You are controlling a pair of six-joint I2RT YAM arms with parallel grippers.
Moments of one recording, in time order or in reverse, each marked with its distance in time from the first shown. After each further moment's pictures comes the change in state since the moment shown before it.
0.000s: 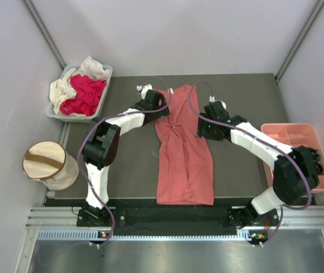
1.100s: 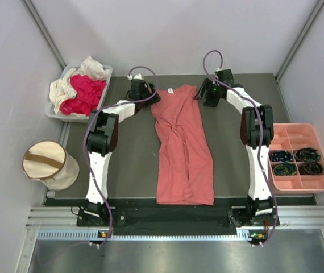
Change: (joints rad) left arm 0.189 0.225 0.228 0.163 0.280 0.076; right arm -0.361 0.911 0.898 0.136 -0.545 0.001
